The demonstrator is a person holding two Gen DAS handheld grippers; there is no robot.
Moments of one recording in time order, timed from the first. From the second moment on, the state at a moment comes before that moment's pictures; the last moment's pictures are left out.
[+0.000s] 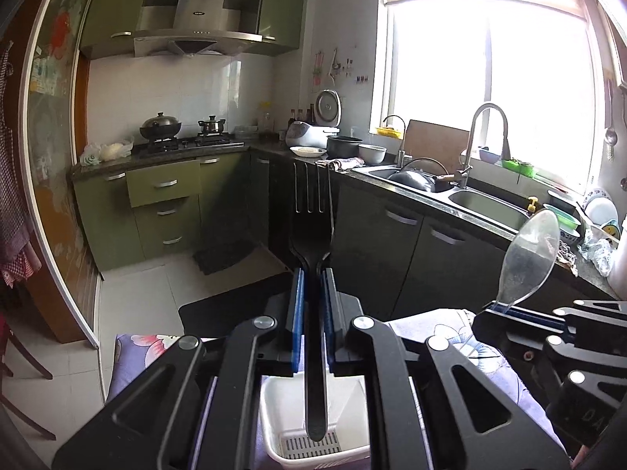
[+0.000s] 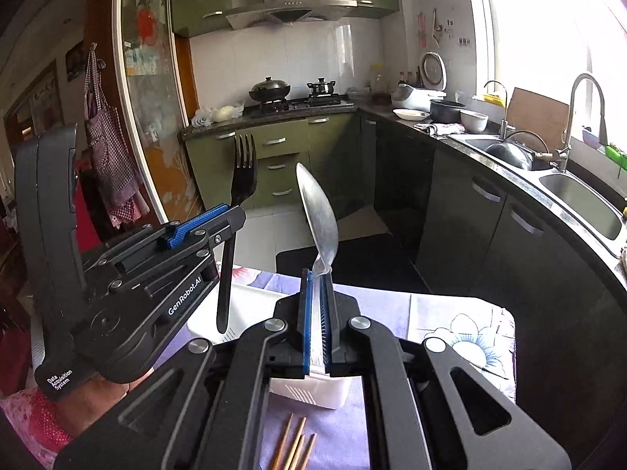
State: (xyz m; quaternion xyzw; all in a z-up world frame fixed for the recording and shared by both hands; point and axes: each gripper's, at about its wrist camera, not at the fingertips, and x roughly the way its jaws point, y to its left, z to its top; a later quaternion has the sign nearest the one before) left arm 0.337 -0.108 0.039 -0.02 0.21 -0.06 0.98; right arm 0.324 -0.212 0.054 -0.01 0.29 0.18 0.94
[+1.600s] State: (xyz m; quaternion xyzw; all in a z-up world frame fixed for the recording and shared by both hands) left arm 0.237 -0.034 -0.130 0.02 0.55 -0.09 0.83; right arm 0.238 -0.250 -0.099 -0.04 0.45 0.15 0.88
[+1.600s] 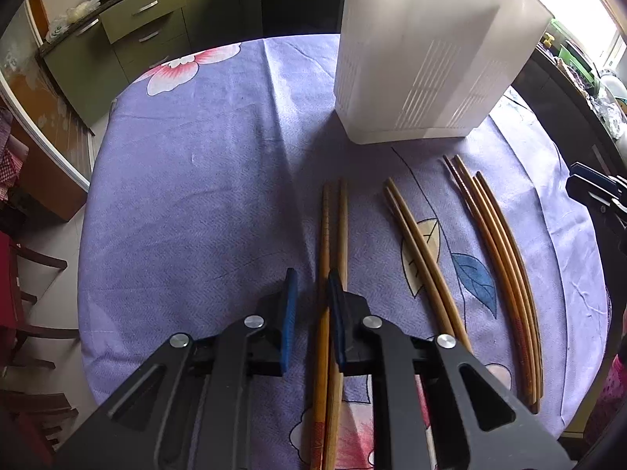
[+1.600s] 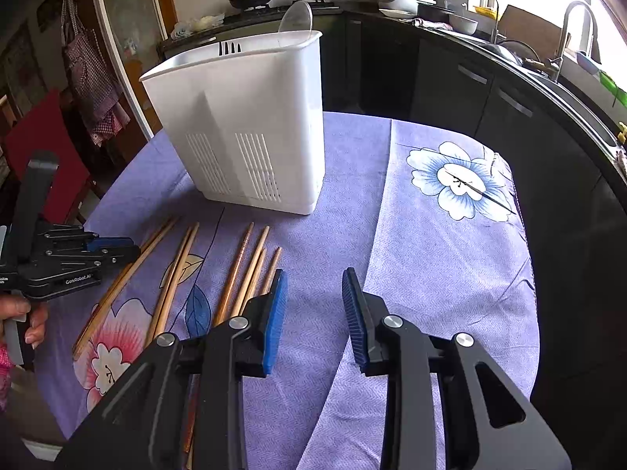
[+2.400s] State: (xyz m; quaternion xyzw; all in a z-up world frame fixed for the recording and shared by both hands) left arm 0.246 -0.029 -0.132 0.05 0.57 -0.07 0.82; right arm 0.267 -0.200 -0.149 -0.07 0.54 0.15 0.83
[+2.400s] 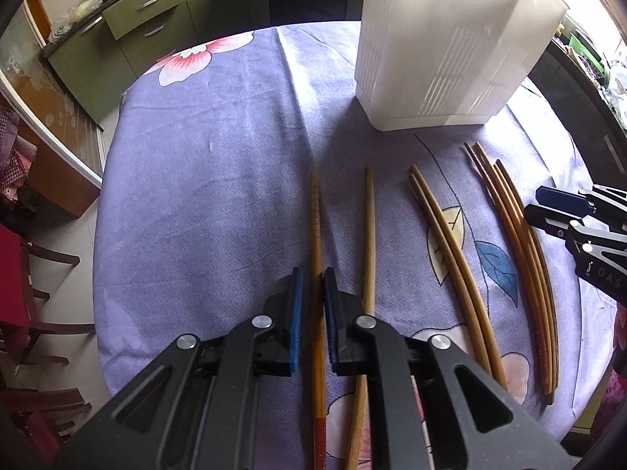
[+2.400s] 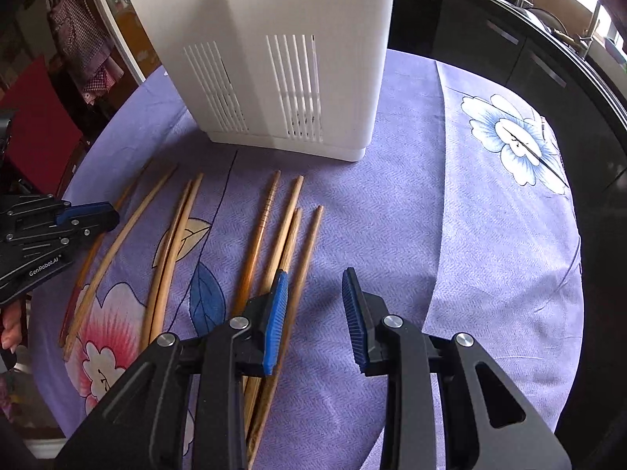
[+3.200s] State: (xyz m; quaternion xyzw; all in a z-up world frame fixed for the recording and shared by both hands) left arm 0.249 -0.038 -0.130 0.07 0.57 -0.06 0.82; right arm 0.262 -0.192 -0.142 -0.07 0.53 0.15 0.83
